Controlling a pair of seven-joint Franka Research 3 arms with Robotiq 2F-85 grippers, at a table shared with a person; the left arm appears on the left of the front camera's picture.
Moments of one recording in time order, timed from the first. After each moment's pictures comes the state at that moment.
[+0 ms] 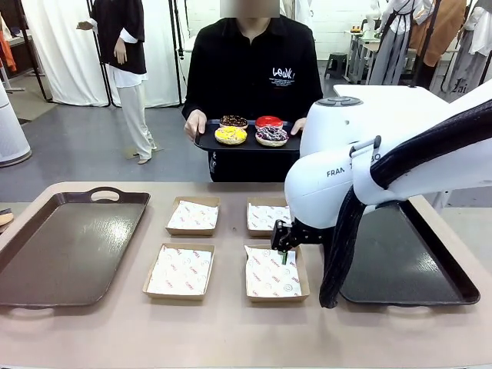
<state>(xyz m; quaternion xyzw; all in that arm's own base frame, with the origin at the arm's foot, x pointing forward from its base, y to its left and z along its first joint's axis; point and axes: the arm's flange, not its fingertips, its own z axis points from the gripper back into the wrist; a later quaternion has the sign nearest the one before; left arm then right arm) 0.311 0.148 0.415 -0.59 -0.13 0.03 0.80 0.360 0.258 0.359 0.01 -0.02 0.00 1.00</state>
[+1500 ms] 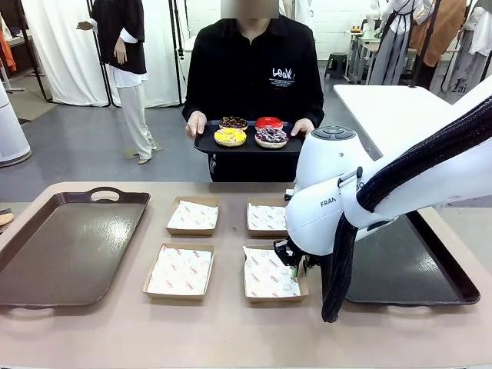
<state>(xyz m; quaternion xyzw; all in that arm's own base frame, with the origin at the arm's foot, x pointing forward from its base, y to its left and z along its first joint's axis) 0.311 0.148 0.415 -0.59 -0.13 0.03 0.80 0.373 0.260 0.314 0.02 -0.04 0.02 1.00</state>
